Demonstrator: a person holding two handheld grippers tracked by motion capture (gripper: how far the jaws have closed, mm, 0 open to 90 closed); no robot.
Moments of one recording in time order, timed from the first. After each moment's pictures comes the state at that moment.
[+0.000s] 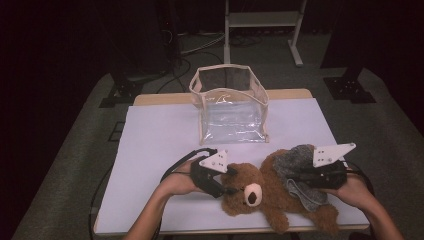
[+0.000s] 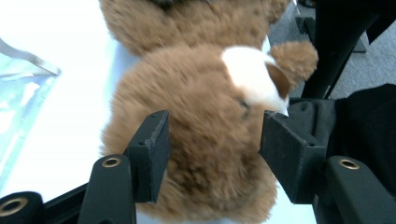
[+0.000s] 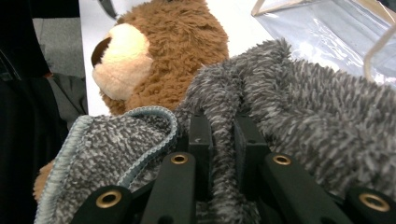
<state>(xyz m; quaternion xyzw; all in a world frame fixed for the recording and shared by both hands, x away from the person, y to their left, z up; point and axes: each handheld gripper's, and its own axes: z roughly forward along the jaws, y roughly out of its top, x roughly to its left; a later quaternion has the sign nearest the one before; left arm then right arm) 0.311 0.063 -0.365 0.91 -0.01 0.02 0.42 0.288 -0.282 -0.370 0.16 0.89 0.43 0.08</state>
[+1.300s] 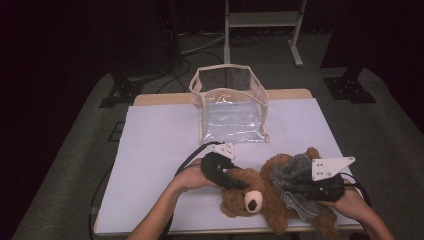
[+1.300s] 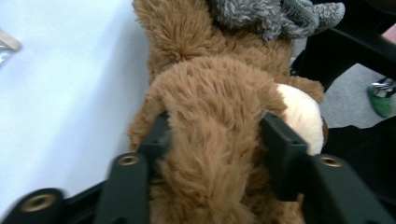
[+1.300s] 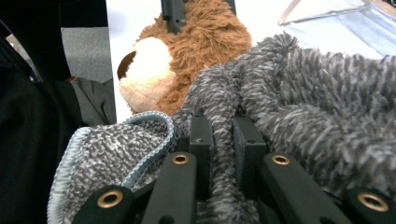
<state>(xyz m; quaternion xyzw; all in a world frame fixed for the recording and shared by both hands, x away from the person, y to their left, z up) 0.337 0.042 -0.386 0.90 0.06 -0.08 0.43 0.266 -0.274 -0.383 0.14 0.88 0.45 0.07</state>
